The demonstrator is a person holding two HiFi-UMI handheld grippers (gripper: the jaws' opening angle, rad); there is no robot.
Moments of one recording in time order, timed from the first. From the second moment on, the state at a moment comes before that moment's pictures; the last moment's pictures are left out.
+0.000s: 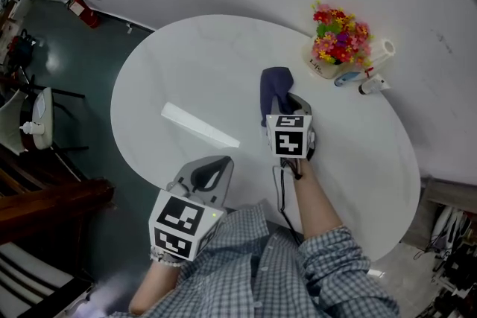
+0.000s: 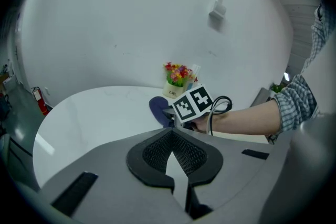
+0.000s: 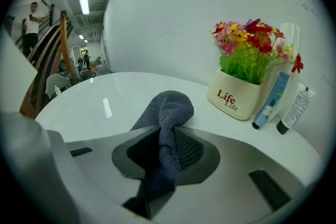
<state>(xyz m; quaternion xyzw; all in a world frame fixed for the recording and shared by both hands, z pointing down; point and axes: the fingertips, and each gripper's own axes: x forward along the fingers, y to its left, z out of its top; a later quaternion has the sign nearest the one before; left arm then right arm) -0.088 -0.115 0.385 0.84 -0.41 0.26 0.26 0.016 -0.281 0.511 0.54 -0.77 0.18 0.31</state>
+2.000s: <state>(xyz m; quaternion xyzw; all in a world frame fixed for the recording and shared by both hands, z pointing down) 0.001 -0.106 0.381 0.89 -0.30 0.28 0.22 0.310 -0.173 0.520 0.71 -0.59 0.27 0.28</state>
